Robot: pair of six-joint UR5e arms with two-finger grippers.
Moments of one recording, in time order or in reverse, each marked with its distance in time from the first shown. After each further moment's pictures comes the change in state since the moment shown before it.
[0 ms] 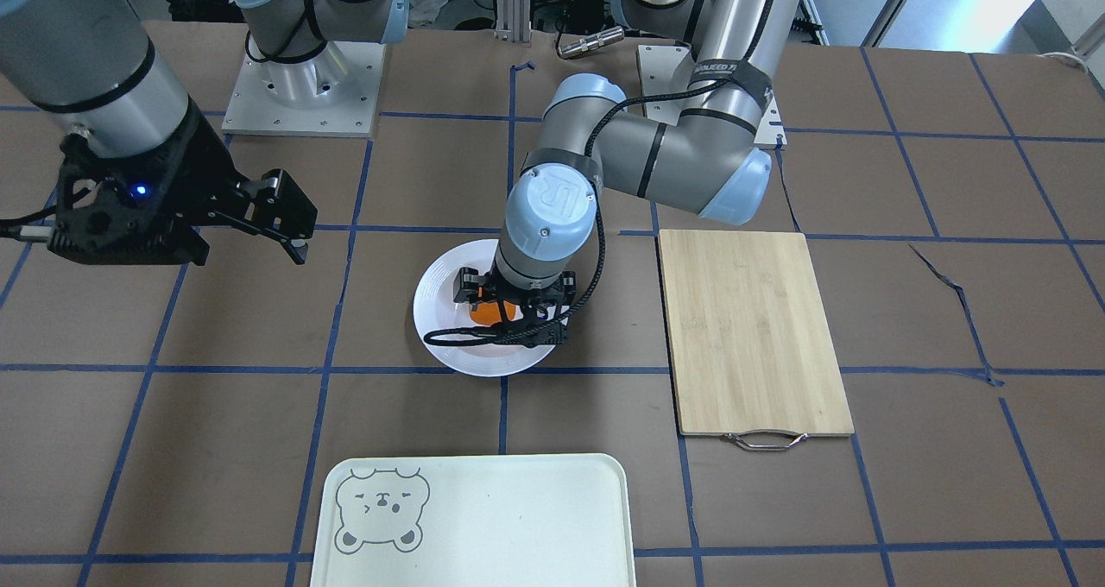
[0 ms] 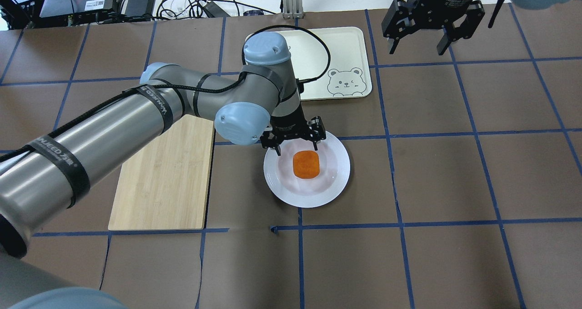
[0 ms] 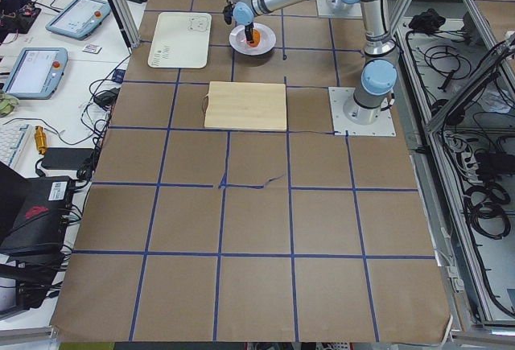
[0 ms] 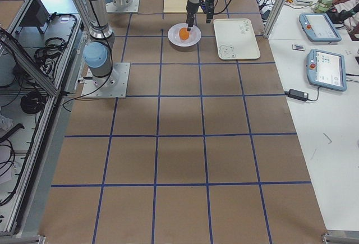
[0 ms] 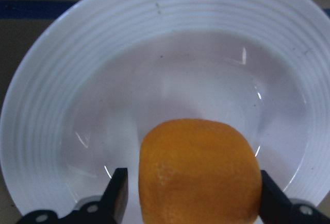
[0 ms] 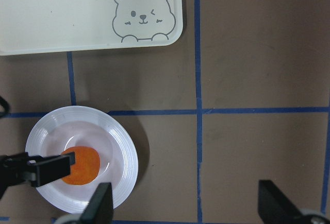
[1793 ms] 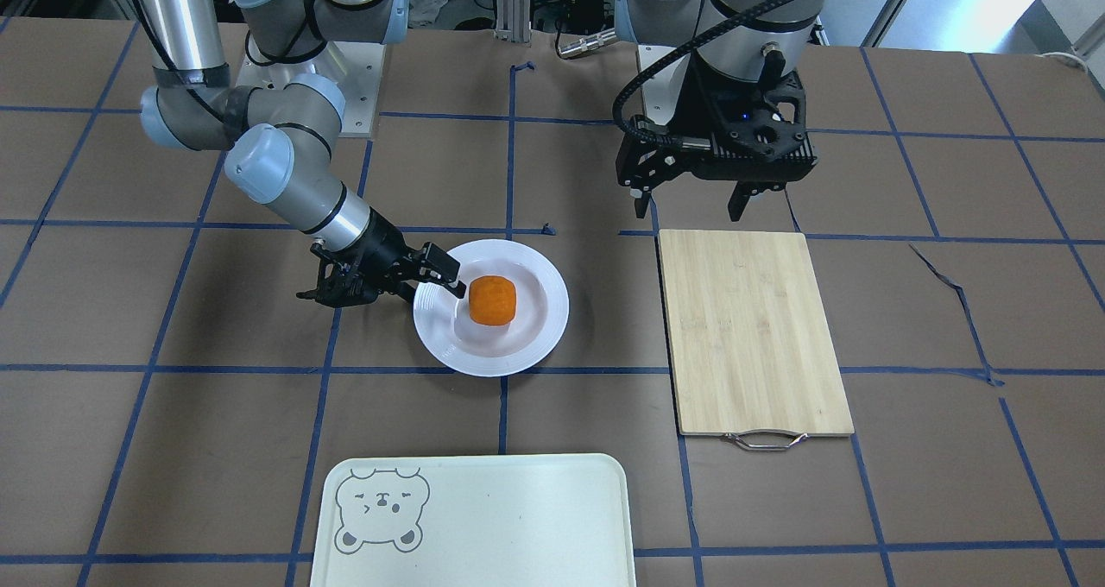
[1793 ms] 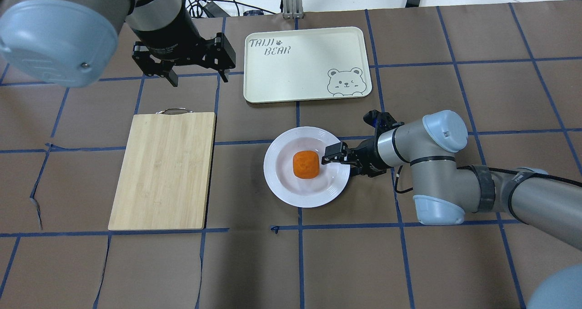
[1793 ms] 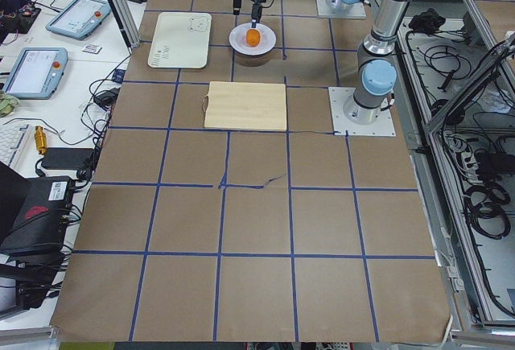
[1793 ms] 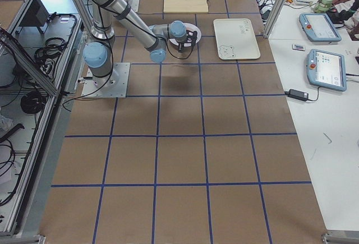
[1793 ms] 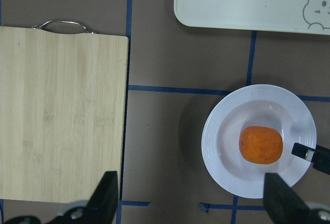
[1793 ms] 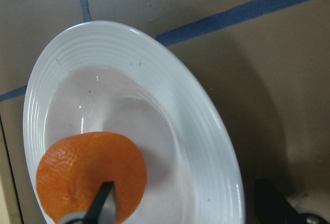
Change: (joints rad) left arm 0.215 0.382 0.127 -0.287 0.215 0.278; right arm 0.001 0.120 0.902 -1.169 0.494 0.225
